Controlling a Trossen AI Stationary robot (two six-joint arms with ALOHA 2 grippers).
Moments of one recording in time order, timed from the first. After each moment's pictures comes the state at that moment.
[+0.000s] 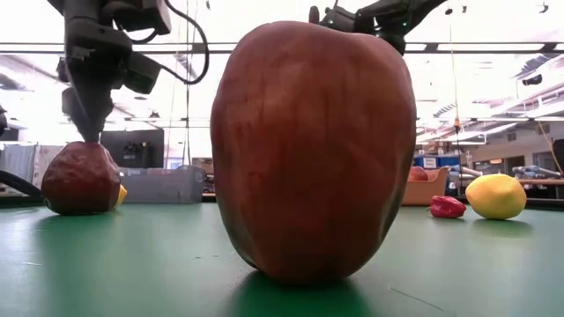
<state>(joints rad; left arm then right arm) 0.04 1.10 0.80 -1.01 0.13 -0.68 -0.33 1.67 1.24 -0.49 -0.16 0.25</state>
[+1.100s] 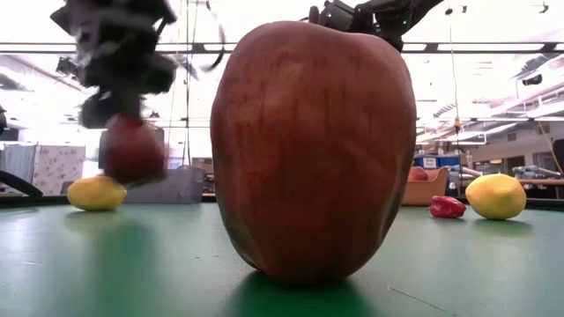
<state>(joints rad) 0.01 1.10 0.72 -0.60 0.18 -0.78 -0.30 1.68 1.24 -0.43 -0.43 0.45</state>
